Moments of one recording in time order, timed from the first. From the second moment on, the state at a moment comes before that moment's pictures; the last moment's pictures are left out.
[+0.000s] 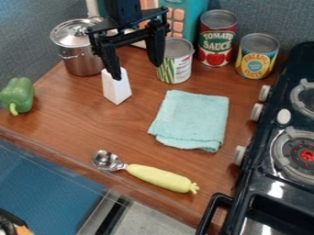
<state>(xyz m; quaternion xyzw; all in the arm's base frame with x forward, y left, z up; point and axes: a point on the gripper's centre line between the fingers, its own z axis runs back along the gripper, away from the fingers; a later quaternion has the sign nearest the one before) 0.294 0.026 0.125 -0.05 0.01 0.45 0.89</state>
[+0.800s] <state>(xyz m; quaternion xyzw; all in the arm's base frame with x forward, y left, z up) 0.310 0.027 0.102 0.00 0.07 0.37 0.93</state>
